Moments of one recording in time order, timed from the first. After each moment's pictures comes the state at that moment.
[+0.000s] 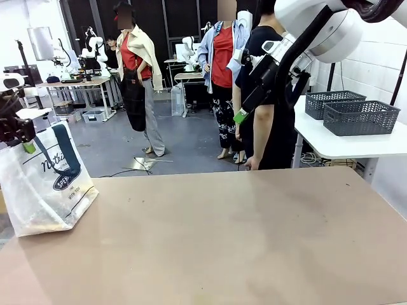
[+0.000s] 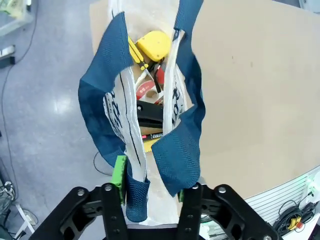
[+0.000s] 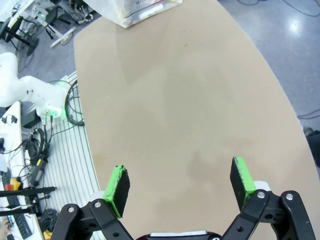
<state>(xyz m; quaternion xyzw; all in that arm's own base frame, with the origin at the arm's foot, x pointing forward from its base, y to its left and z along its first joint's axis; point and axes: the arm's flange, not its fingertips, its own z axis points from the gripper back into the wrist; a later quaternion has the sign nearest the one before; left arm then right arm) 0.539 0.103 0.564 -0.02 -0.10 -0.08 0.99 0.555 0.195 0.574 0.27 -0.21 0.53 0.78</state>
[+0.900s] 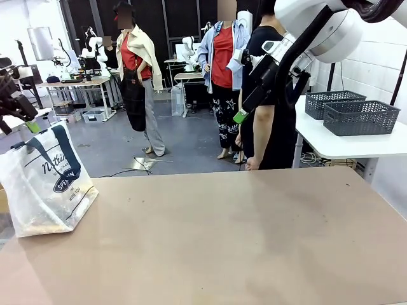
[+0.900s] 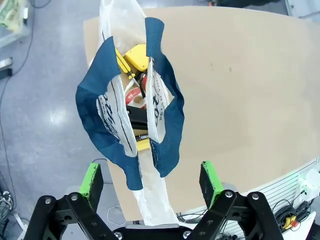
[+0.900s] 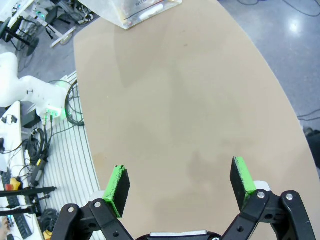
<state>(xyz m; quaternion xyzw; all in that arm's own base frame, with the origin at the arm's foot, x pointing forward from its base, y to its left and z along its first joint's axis) 0.525 0.090 0.608 -0.04 -0.12 -0.09 0.99 0.555 0.195 0.574 0.27 -0.21 0.53 0.78</state>
